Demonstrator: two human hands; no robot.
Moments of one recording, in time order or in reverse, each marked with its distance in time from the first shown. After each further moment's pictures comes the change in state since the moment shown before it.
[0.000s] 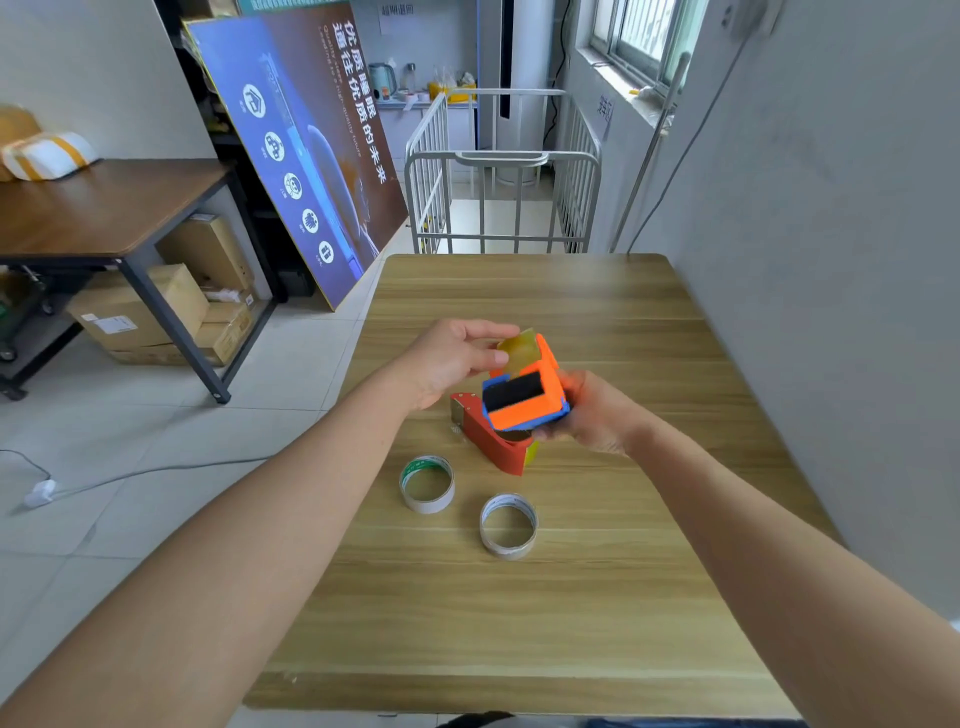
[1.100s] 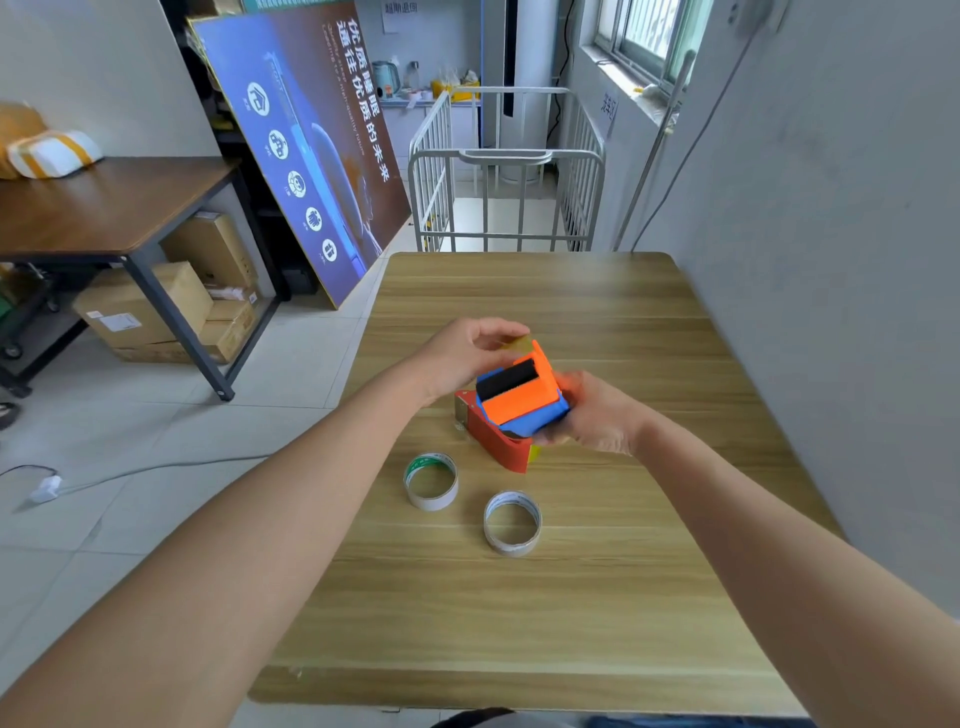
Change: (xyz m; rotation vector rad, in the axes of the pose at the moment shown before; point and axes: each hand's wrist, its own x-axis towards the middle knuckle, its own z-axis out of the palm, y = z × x) left_hand 0.005 -0.006 -0.001 0.220 -0.035 0.089; right_hand -0.003 -0.009 0.004 -0.044 -0.059 0.042
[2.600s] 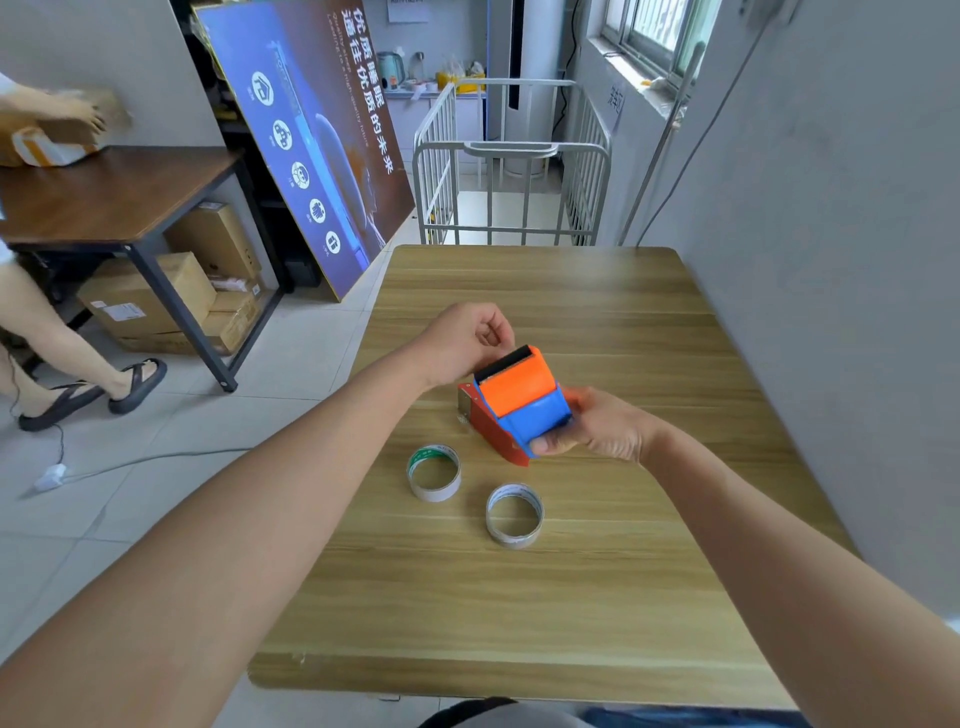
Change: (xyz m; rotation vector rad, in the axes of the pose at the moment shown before) left_hand -0.005 0.006 -0.005 0.172 0.076 0.043; right_hand -0.006 0.016 0.006 0.114 -0.156 -0.024
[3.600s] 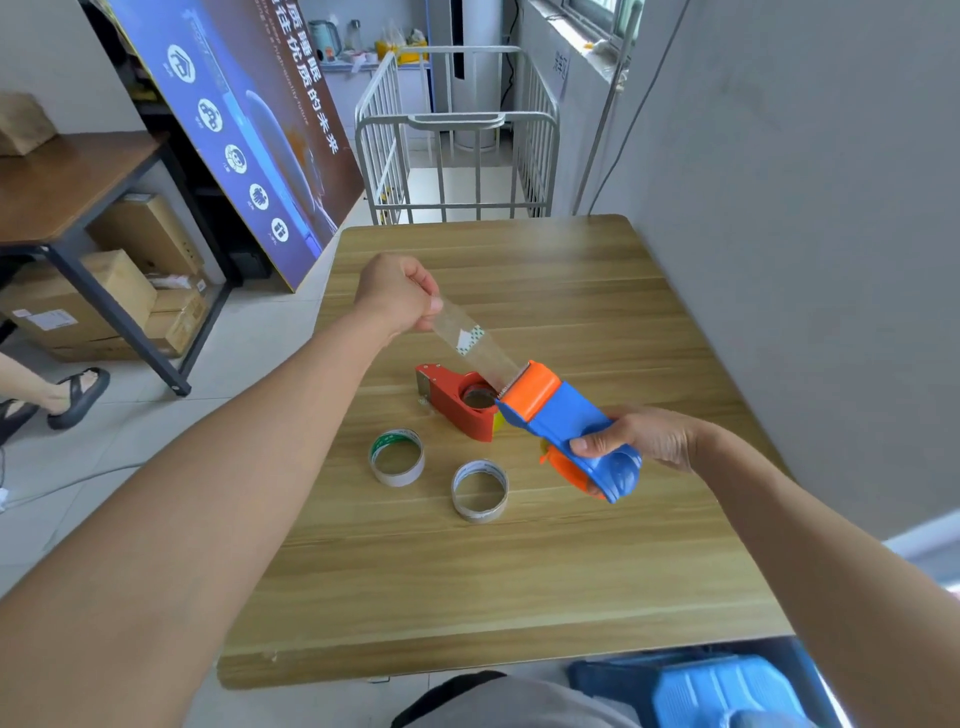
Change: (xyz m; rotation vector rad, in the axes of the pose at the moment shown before) left_hand 0.031 0.002 -0.001 -0.052 0.315 -0.242; right_hand -0.076 0.036 -0.029 0.083 -0.171 0.228
